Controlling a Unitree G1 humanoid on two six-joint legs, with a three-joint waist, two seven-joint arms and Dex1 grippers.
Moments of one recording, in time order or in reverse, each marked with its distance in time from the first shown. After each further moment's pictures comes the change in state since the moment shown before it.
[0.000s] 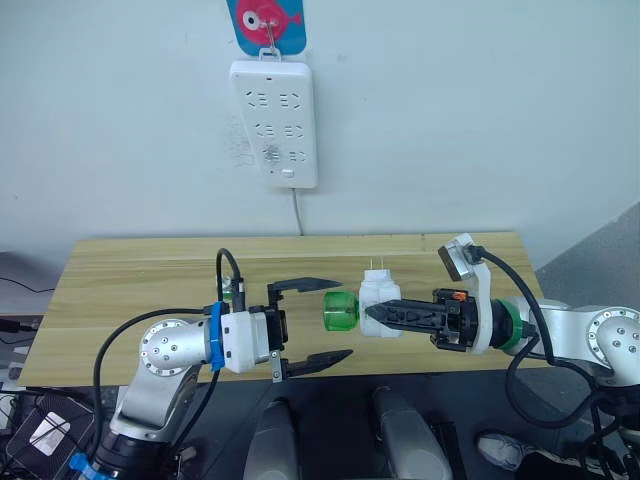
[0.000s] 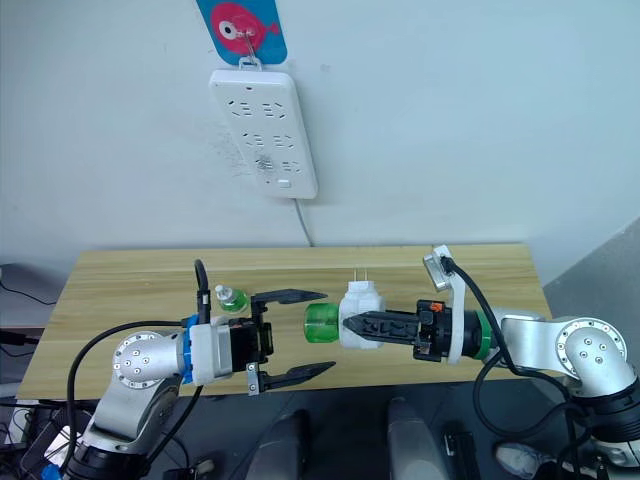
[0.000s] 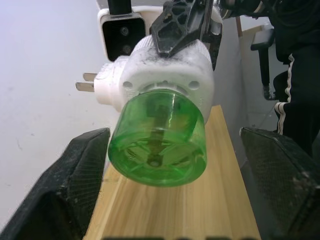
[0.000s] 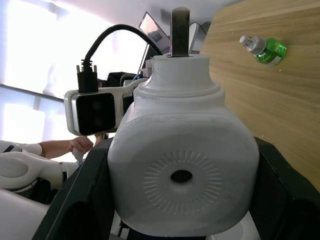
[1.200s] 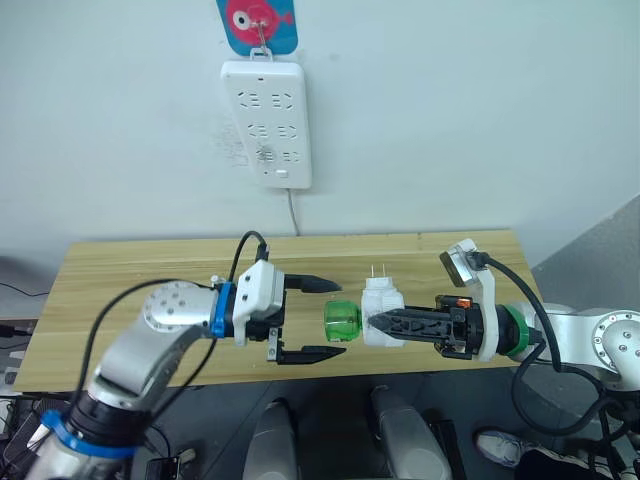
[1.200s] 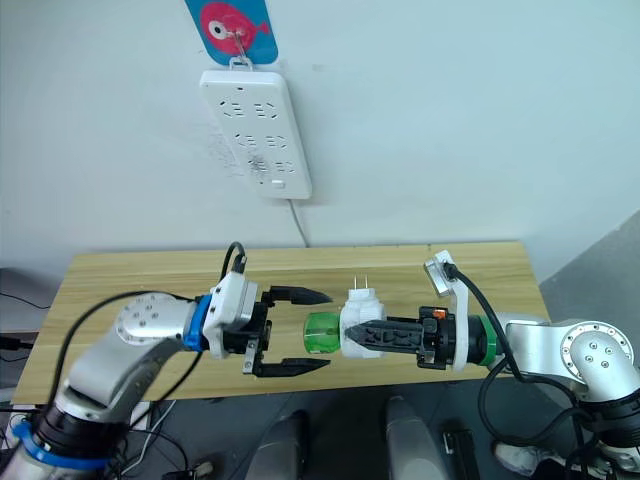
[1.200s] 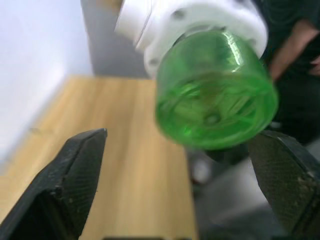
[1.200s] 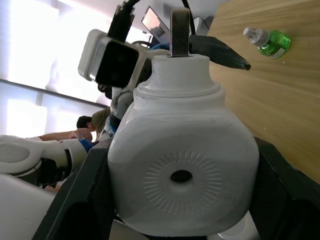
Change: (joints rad) left arm -0.072 0.131 -0.012 -0.069 -0.113 0.375 -0.023; right arm 0.020 -0.038 0.002 -0.026 0.001 0.003 0.041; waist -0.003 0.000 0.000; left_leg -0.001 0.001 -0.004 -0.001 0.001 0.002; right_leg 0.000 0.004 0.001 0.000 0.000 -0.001
